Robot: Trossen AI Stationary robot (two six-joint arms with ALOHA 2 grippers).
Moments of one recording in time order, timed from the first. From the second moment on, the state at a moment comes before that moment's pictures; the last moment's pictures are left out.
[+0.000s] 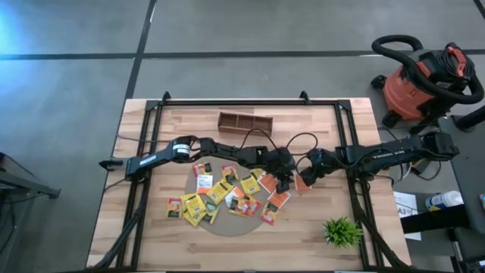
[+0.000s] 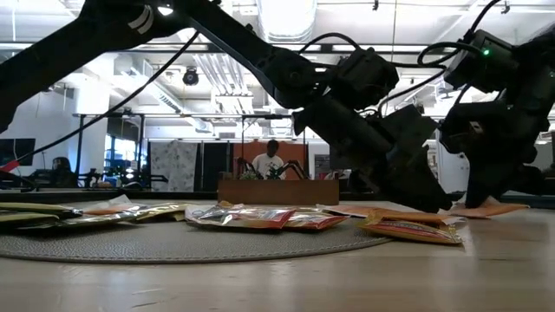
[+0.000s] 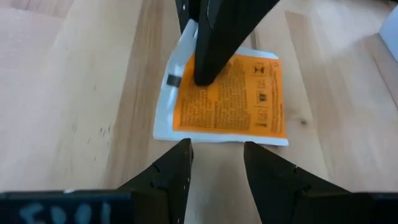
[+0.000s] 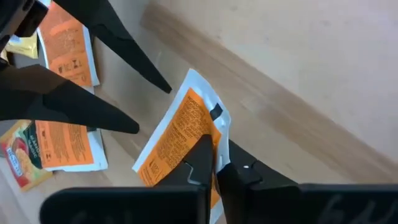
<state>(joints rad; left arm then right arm) 0.06 2.45 1.88 -0.11 0.19 -0.15 -0.06 1.00 0.26 -0.26 -0.08 1.00</state>
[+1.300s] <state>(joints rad) -0.14 1.86 1.29 0.41 -0.88 0.77 -0.27 1.18 0.94 -0.32 0.04 1.14</state>
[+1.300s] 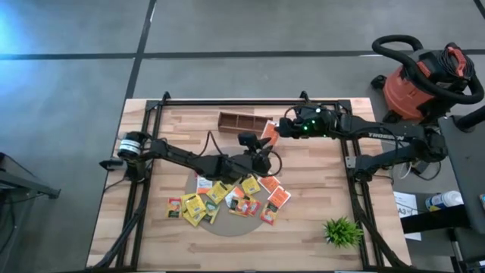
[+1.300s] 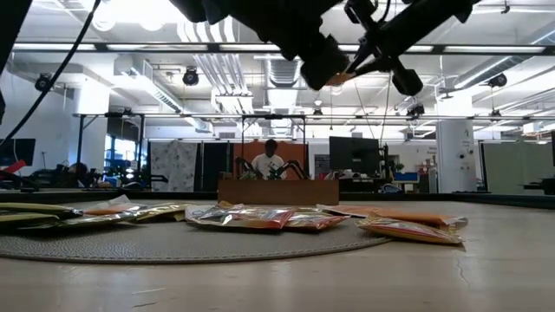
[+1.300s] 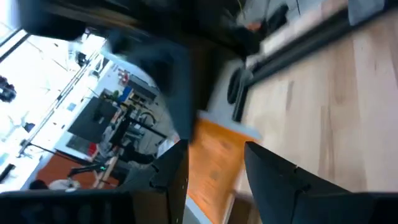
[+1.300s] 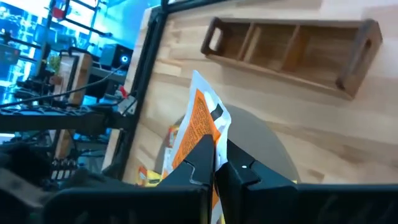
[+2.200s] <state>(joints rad) -0.14 1.87 1.29 0.39 -0.99 0.80 -0.28 1.19 1.00 -0.41 0.05 1.19</state>
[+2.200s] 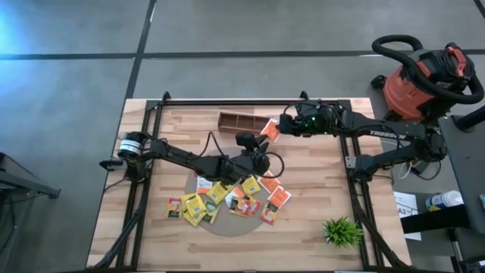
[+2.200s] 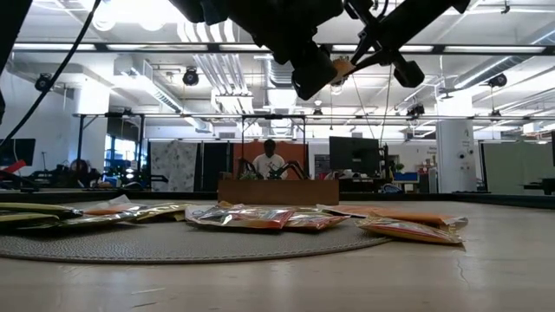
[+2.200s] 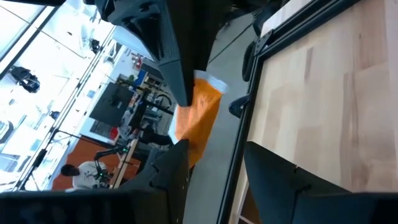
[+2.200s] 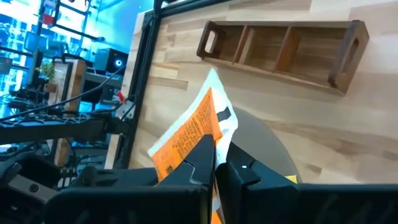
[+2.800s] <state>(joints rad) -0.12 1.87 1.29 0.38 -0.96 0.76 -0.28 1.19 1.00 -0.37 0.03 1.22</state>
